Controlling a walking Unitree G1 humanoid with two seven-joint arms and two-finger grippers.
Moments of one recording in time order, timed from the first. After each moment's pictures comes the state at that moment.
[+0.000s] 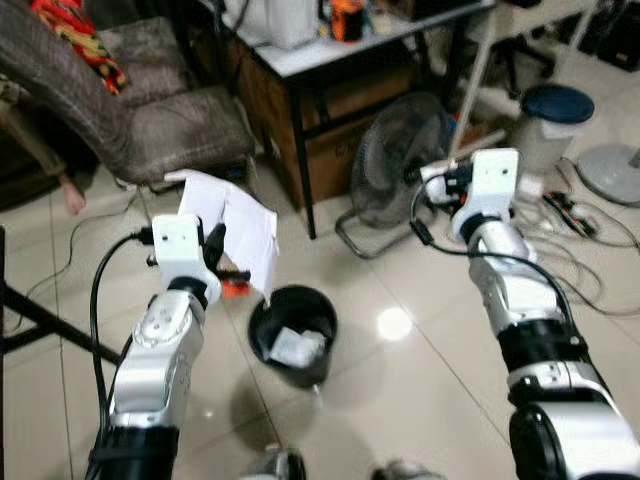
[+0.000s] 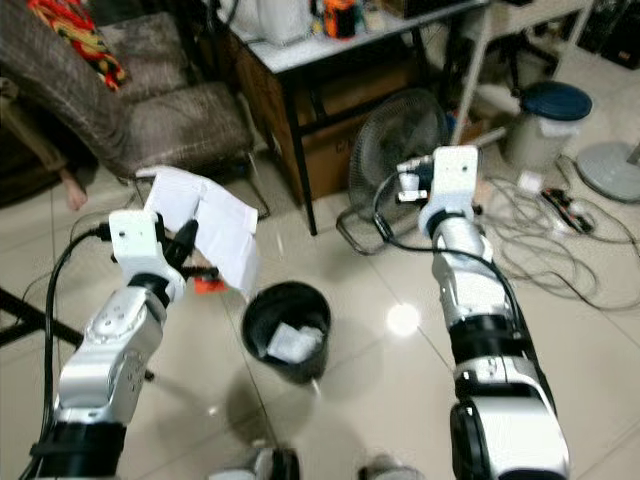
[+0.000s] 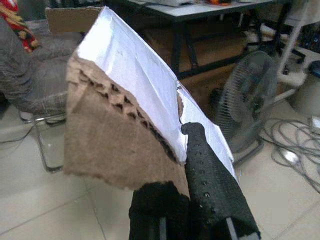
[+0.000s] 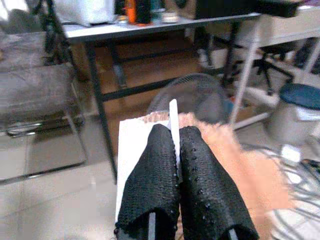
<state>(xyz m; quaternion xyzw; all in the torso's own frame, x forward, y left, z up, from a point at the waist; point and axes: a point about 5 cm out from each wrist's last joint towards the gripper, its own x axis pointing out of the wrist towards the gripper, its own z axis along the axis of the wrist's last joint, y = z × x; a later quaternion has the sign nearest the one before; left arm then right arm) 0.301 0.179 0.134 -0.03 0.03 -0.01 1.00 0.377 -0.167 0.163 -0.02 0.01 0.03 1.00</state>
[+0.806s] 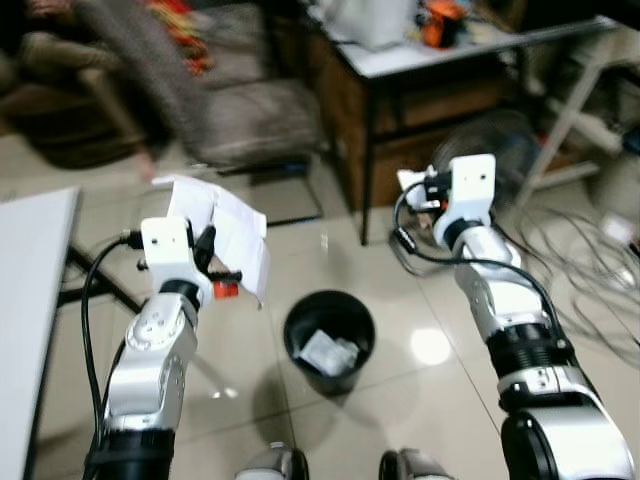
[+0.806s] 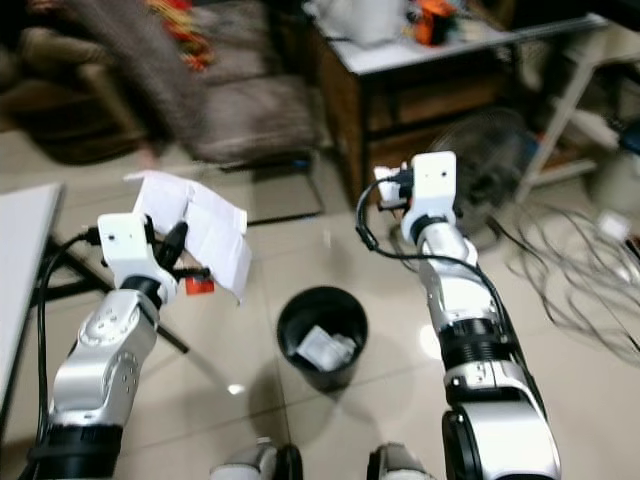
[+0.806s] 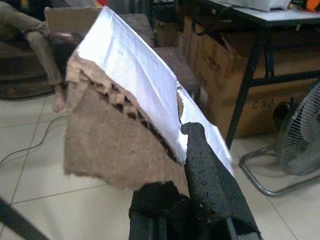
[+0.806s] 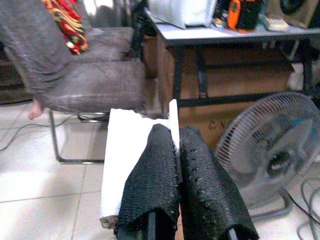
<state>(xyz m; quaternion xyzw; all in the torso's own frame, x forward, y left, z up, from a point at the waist) 0.301 0.183 0.131 -0.04 0.03 0.00 1.00 0.376 -0.160 0.160 -0.03 0.01 0.05 1.00</state>
